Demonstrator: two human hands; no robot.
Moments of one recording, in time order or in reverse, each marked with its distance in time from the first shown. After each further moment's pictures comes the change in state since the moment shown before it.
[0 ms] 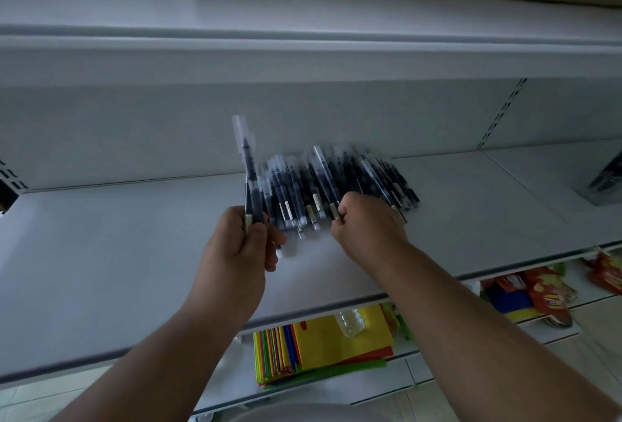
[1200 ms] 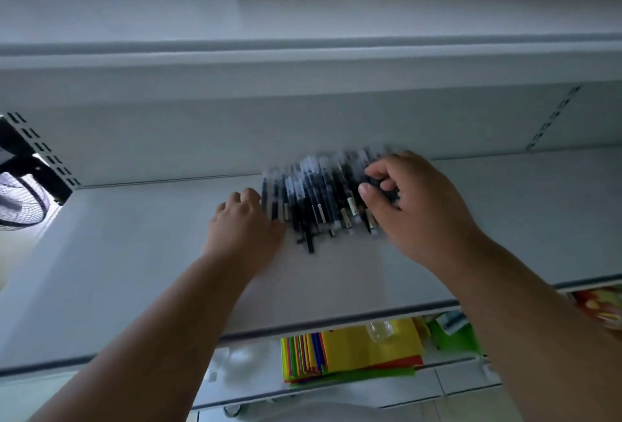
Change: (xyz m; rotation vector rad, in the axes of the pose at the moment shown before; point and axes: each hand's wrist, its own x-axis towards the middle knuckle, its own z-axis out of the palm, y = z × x) left_hand 0.075 -0.026 -0.030 1.099 -0.039 -0.079; right_hand -0.002 -0.006 -0.044 0.236 0.253 -0.354
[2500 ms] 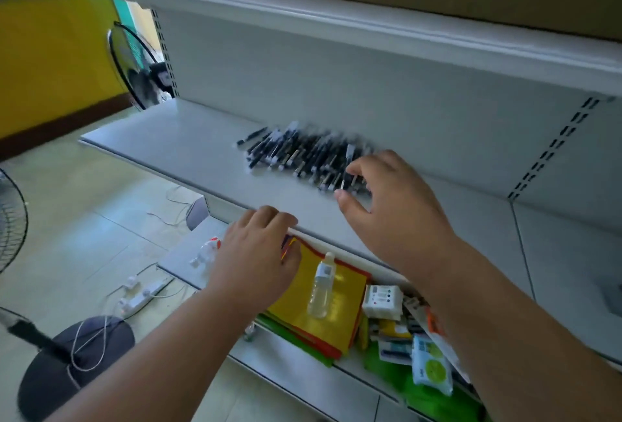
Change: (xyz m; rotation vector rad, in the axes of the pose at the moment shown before) left_hand -0.240 0.231 0.085 0.068 0.360 -0.126; right_hand -0.075 0.137 -0.156 0.043 -0.276 -0.475
